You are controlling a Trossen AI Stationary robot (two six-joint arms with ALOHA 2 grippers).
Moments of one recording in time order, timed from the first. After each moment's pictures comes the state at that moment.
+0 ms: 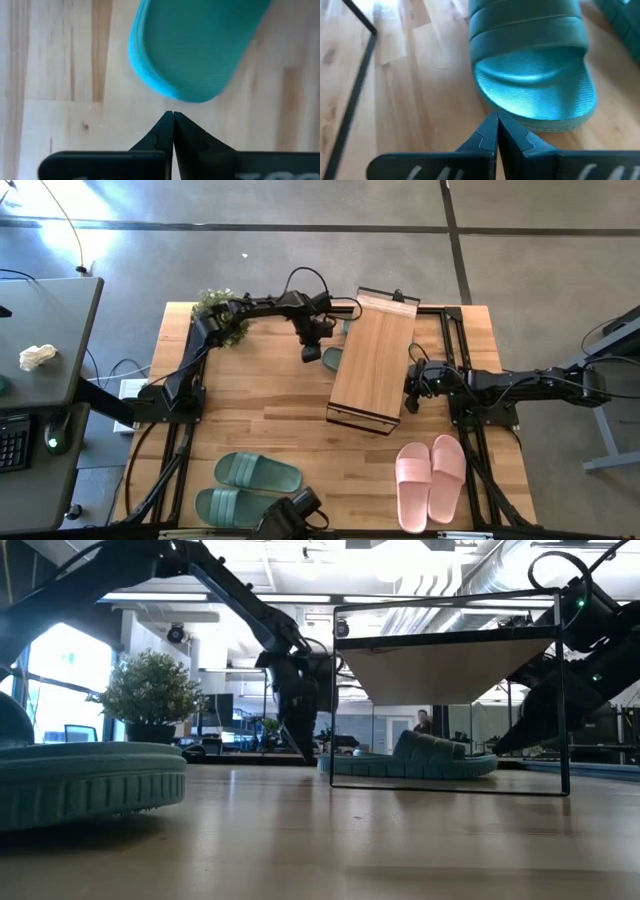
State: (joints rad) left arm 0.67 2.26 1.73 -0.91 0.44 0.41; right arm -0.24 0.75 0.05 0.07 0.01 0.19
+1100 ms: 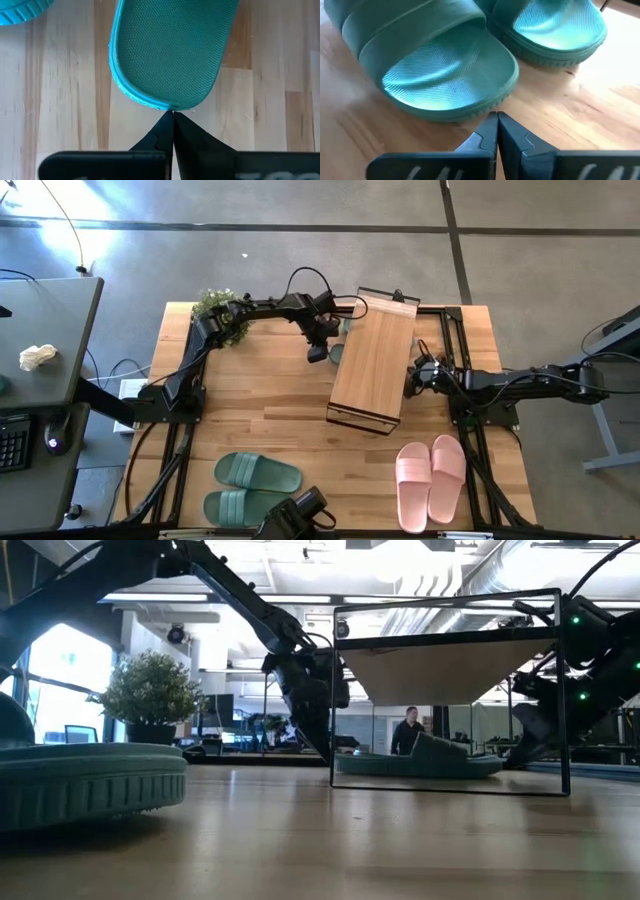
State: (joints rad) left arm 0.65 2.26 1.73 -0.77 0.45 0.42; right arm -0.24 0.82 0.05 -0.02 0.47 0.47
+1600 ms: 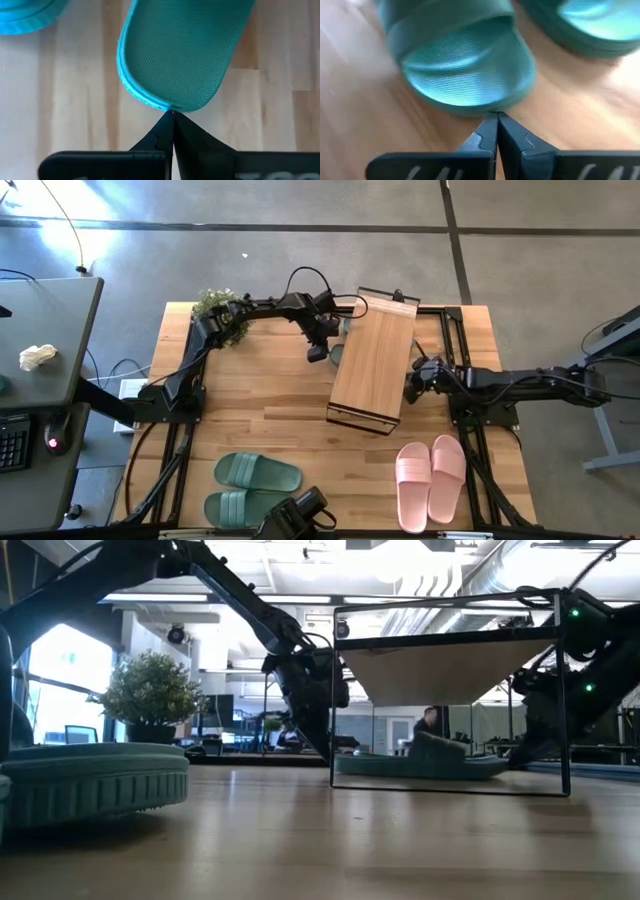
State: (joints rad) left arm 0.65 2.26 1.73 -0.75 0.45 0.44; right arm -0.24 0.74 0.11 -0.20 0.30 0.42
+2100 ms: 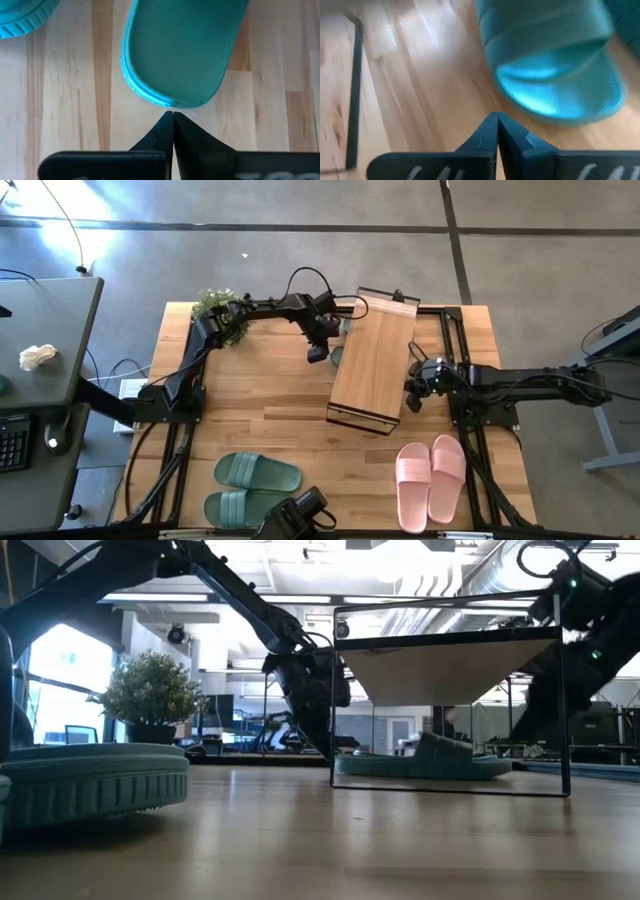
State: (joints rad) left arm 0.65 2.26 1.73 -0.76 0.46 0.44; right arm -0.20 0.69 0.19 -0.29 0.06 0.33
